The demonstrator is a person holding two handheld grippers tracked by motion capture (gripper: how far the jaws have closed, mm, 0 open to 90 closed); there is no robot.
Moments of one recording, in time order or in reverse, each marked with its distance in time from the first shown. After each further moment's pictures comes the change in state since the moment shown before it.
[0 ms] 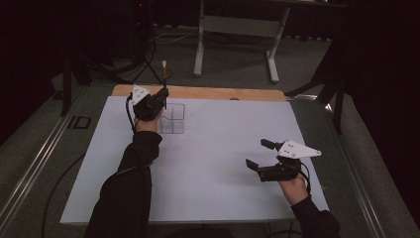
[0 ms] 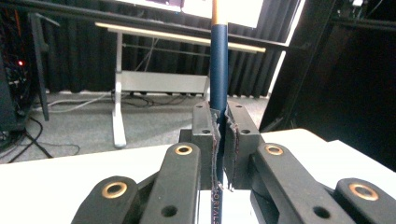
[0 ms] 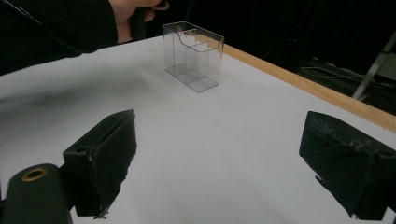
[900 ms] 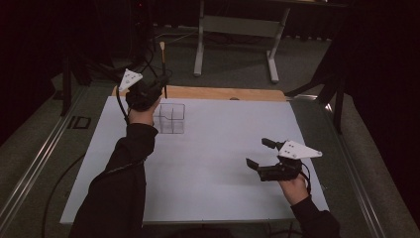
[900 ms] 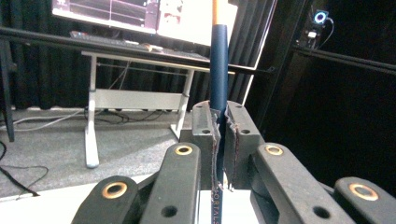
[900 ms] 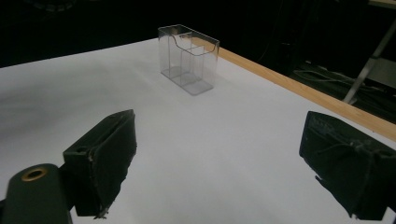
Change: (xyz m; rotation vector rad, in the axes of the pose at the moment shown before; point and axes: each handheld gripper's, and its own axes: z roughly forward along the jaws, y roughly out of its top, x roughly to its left) left arm -0.022 0.068 -0.035 -0.070 -0.105 -0.042; right arm 0.002 0.002 -0.002 -0.012 -0.019 -0.010
